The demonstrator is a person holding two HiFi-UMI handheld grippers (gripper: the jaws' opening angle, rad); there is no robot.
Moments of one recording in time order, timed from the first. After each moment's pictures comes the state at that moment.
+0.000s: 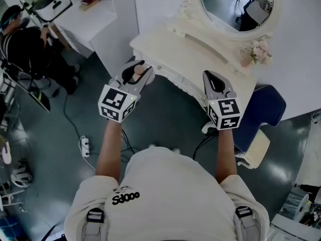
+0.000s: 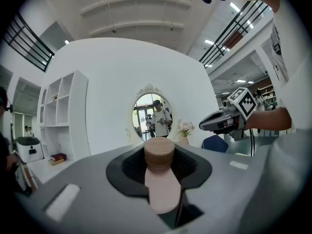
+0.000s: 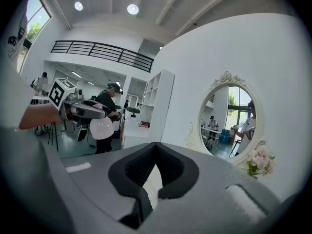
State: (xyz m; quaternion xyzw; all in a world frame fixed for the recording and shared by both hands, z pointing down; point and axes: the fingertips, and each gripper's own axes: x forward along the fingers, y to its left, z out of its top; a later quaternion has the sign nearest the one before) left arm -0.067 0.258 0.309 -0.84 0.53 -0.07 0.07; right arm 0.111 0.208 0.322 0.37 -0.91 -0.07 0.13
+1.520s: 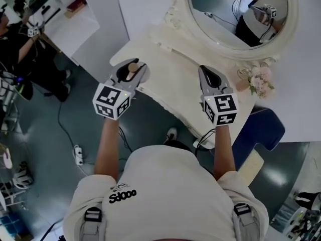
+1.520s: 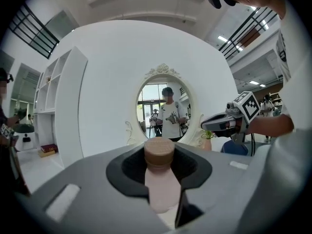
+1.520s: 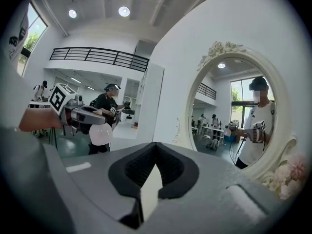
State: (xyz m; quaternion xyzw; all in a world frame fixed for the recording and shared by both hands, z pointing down) left arm -0.048 0.014 0.331 -0.82 0.57 -0.07 0.02; right arm 0.132 -0.043 0.336 0.34 -0.93 -0.05 0.11
